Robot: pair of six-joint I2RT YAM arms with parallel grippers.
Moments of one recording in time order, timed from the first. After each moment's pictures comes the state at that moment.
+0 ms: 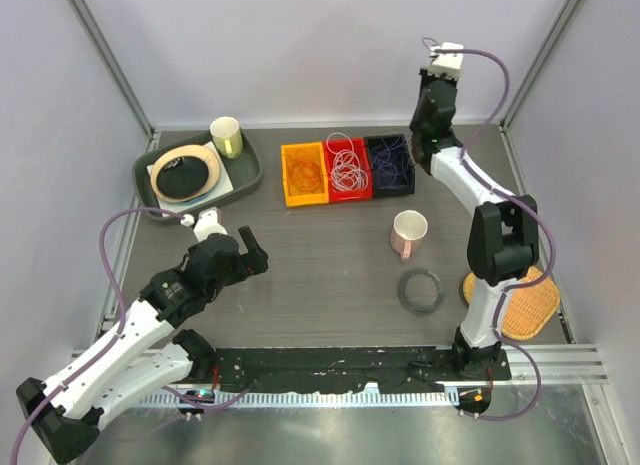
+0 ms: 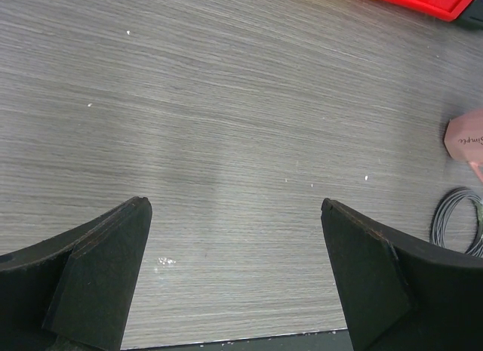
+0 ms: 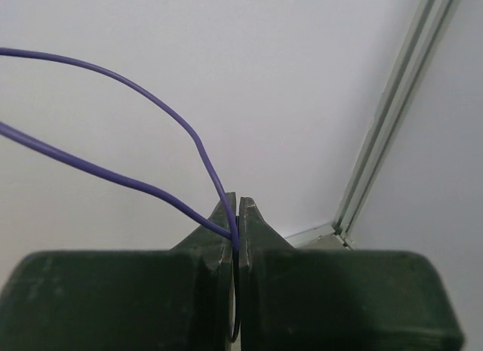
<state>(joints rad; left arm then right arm) -0.70 0.72 0.71 -0.70 -0.41 -0.84 0.28 1.94 1.61 0.62 0.66 -0.24</state>
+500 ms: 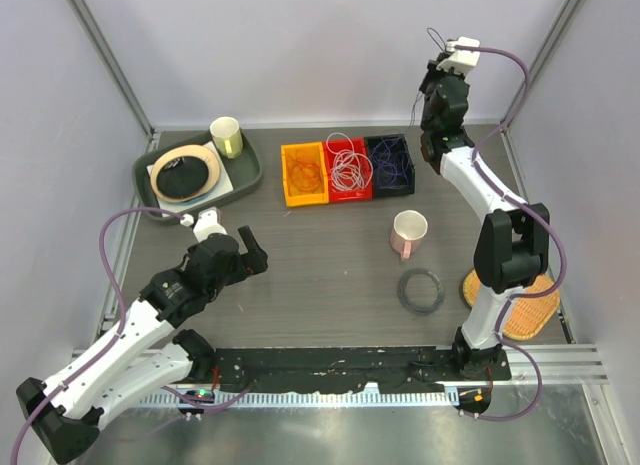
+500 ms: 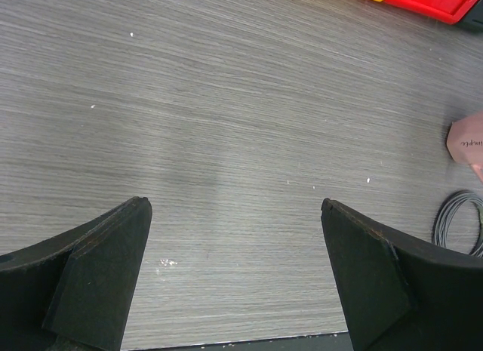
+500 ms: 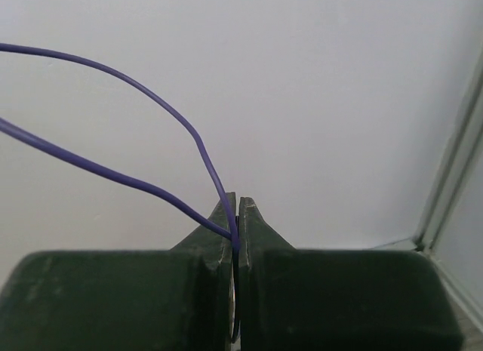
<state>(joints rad) -0.70 0.72 0.71 -0.70 -0.42 -0.84 0.21 1.84 1.58 0.57 0.48 -0.03</state>
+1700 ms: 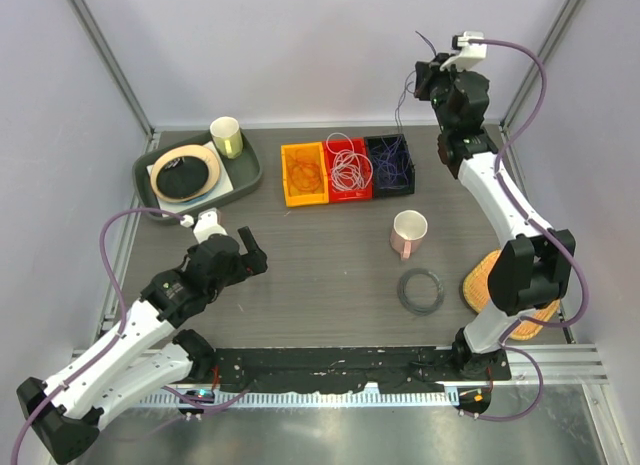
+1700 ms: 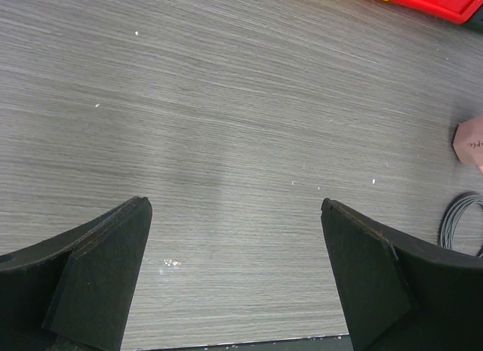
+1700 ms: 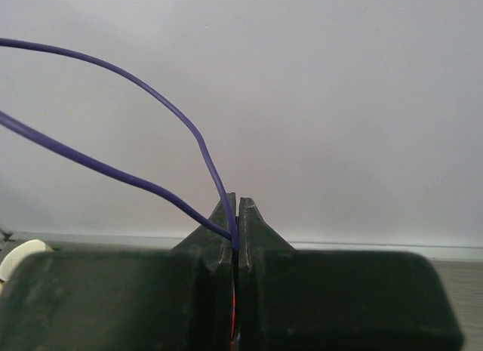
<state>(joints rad) -0.70 0.72 0.70 -0.70 -0.43 -0.84 0.20 1.66 1.54 0.29 0.04 0.21</state>
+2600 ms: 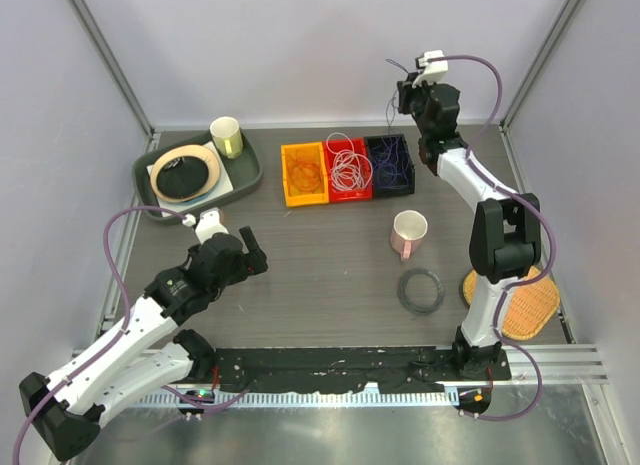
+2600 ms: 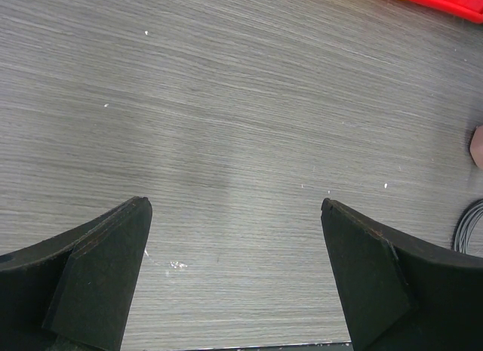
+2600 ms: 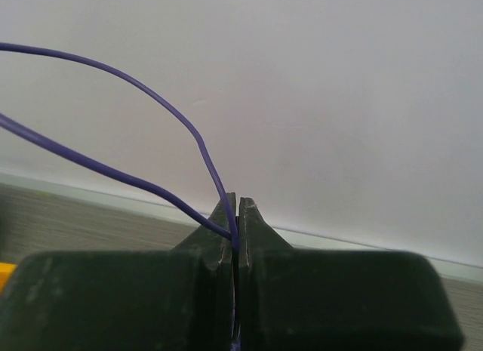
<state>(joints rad) -0.70 0.75 0.70 -0.70 -0.45 -0.84 0.19 1.92 1.56 0.46 -0.03 0.01</state>
